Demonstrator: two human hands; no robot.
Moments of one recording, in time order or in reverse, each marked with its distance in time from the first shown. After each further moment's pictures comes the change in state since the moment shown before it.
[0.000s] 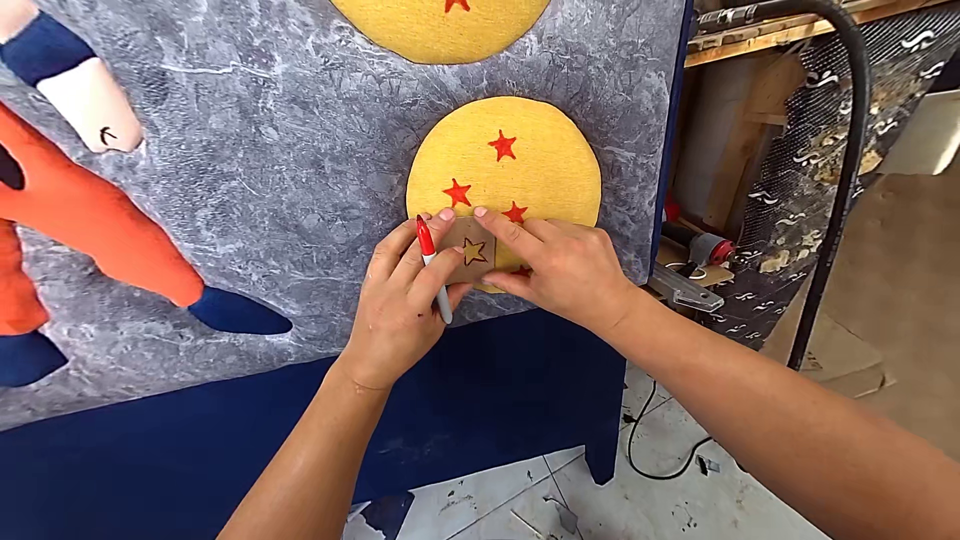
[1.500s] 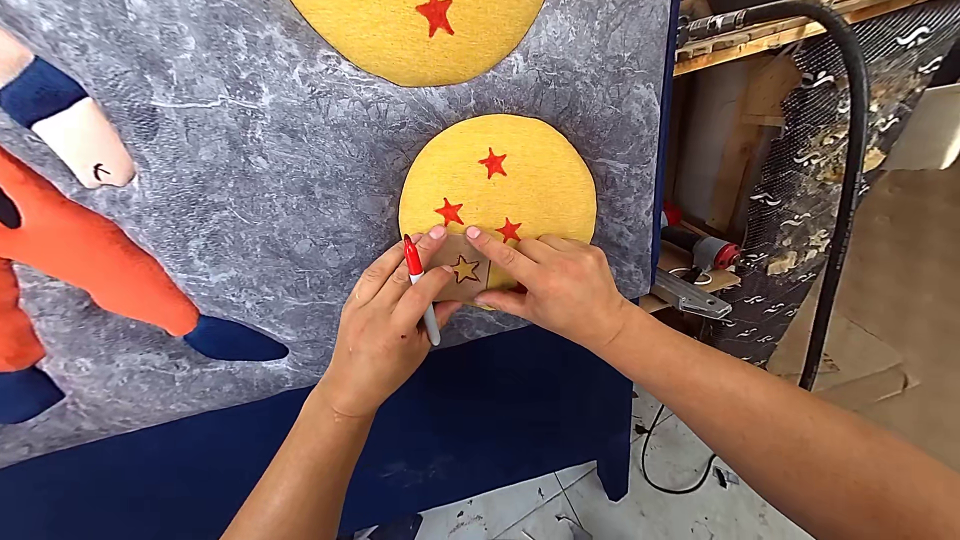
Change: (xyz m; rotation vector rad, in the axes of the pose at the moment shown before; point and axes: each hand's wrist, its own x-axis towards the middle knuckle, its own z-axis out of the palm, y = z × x) left_hand 0.005 -0.004 -0.012 -0.010 -0.047 0.020; right_hand -0.005 -0.001 0.009 -0.035 0.070 -0.011
